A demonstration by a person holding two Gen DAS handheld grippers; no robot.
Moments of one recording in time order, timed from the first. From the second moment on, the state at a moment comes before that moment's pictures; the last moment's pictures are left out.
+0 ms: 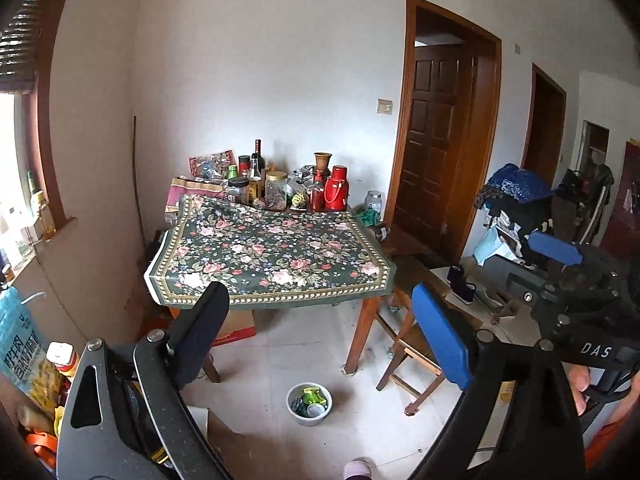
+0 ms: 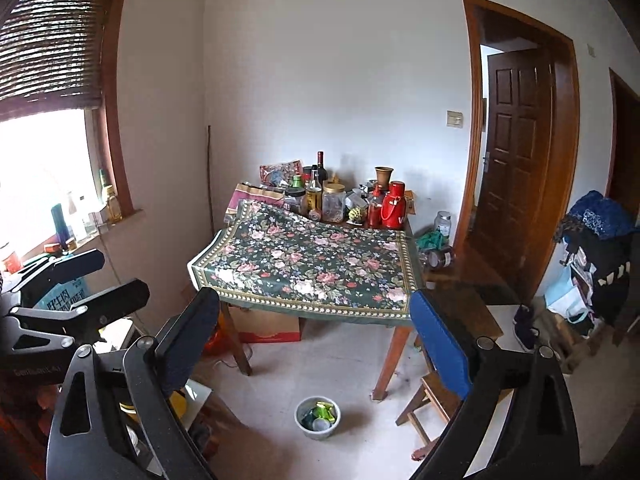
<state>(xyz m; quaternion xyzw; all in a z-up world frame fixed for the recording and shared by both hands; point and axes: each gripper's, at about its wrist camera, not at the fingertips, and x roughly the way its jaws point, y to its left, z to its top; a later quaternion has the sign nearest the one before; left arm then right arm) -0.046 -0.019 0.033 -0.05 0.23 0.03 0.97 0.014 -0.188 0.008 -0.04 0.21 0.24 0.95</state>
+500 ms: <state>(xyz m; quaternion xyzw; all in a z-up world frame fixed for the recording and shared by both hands) -0.057 -0.021 0.031 -0.05 0.23 0.02 0.97 -0.002 -0.187 0.009 -0.06 0.22 0.24 0.95</state>
